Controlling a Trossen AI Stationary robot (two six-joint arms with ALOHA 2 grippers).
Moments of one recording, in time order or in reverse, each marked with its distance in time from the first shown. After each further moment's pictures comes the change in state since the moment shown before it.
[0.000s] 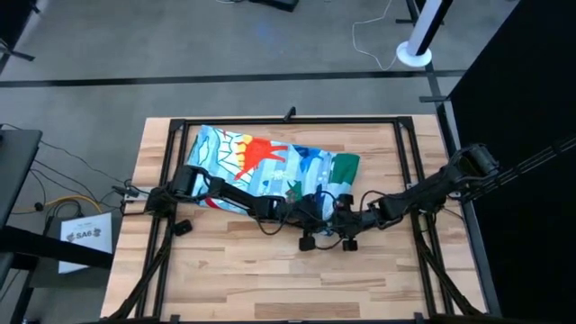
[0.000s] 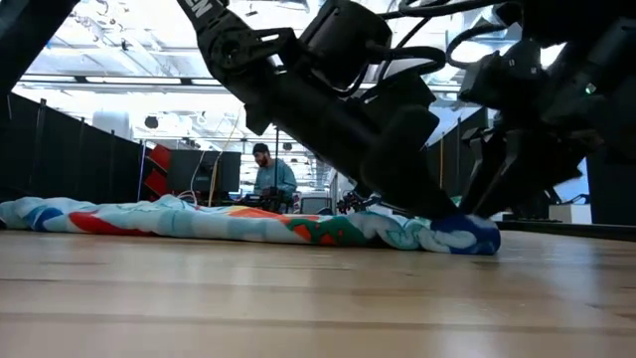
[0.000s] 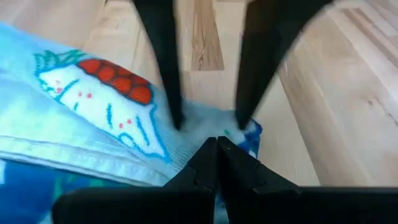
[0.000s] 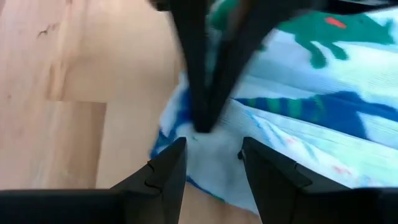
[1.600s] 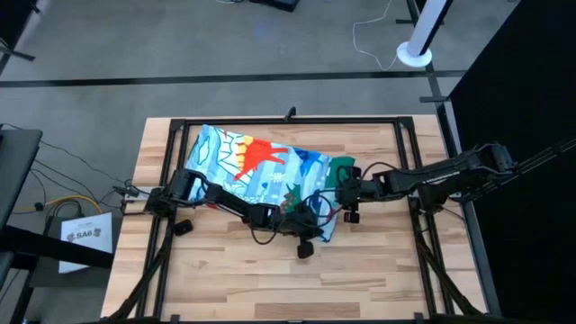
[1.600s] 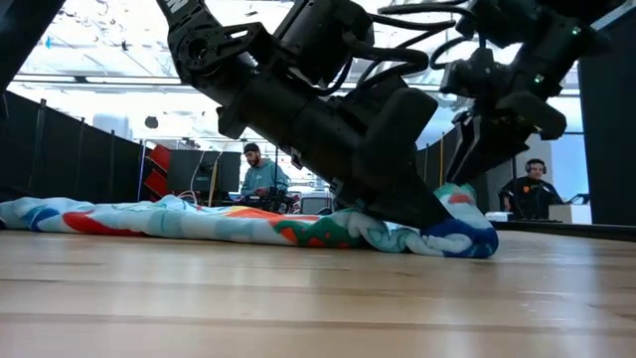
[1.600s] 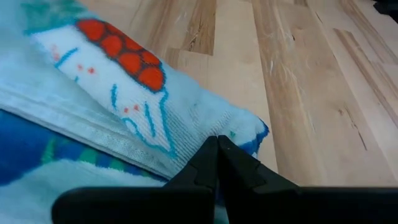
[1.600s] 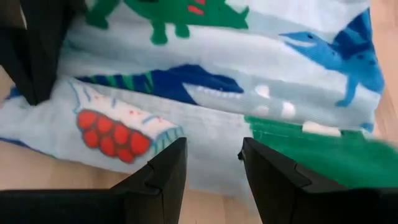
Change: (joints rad) left arm -0.064 0.008 -0.109 0.082 -0.076 -0.248; right arm -0.271 -0.172 0.059 -0.268 -0.040 -0.179
